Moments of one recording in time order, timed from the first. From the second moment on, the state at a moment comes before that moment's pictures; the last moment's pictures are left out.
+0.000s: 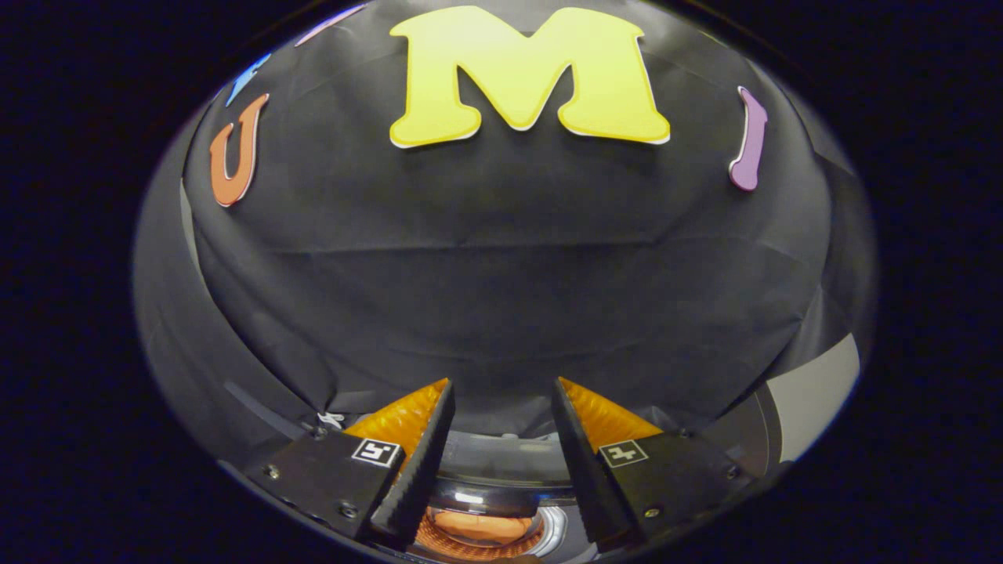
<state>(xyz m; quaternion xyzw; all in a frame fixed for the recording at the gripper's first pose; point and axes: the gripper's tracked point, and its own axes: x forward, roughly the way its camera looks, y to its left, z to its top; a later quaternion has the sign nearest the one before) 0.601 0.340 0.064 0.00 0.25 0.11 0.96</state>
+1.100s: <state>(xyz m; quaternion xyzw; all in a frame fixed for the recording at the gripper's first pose) 0.514 0.331 0.033 0.00 0.22 0.10 0.97</state>
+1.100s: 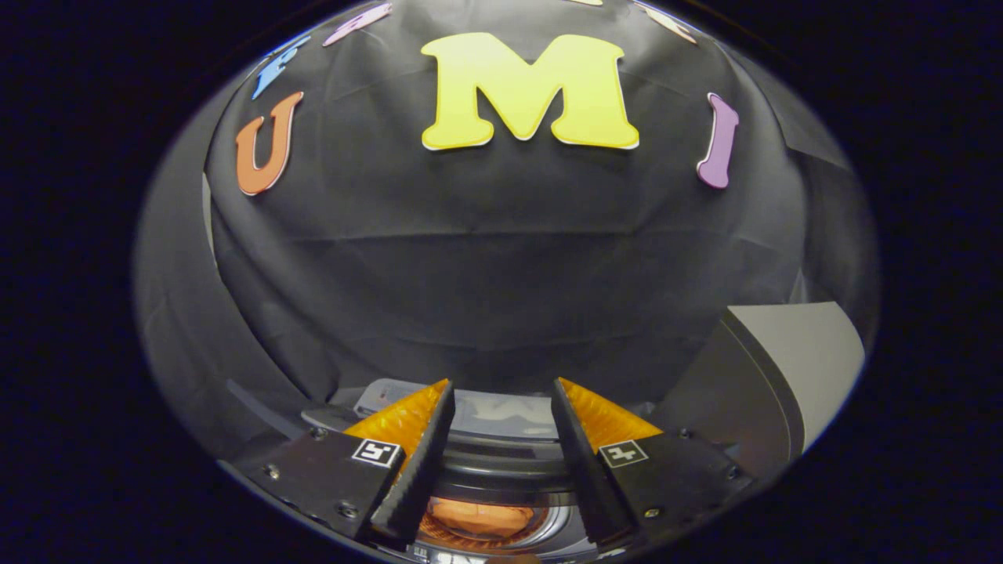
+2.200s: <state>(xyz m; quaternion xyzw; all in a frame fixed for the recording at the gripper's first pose) 0.410 0.297 0.002 -0.04 0.21 0.11 0.97</state>
